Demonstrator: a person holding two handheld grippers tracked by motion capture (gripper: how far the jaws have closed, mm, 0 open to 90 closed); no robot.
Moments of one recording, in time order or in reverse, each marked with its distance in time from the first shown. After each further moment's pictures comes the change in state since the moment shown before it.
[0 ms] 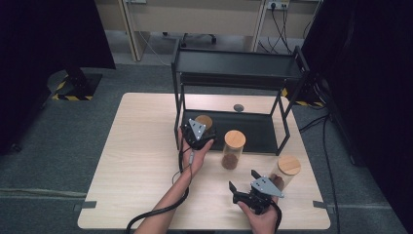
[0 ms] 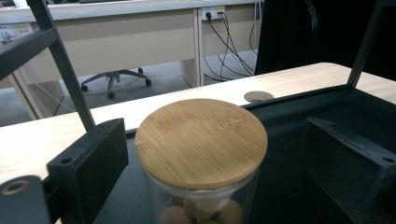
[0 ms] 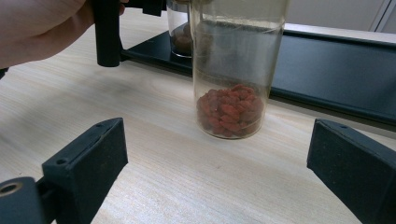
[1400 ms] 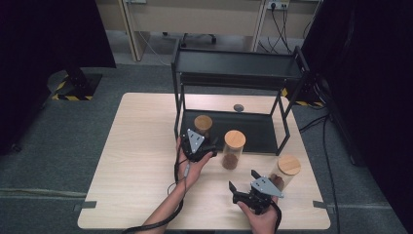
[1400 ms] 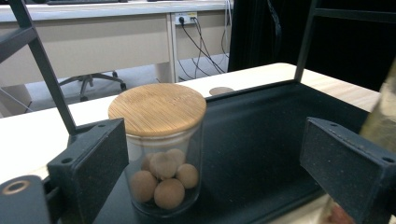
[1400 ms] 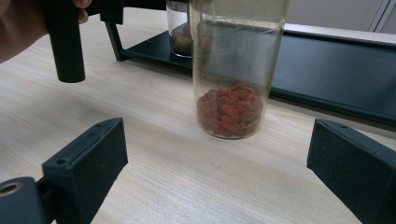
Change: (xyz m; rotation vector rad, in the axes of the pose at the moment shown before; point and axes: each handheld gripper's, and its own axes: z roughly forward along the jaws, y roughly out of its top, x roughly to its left) left arm -0.010 -0.008 -0.043 -0.021 -0.118 -0.015; right arm 0.001 0.000 0.000 0.000 -0.003 -0.002
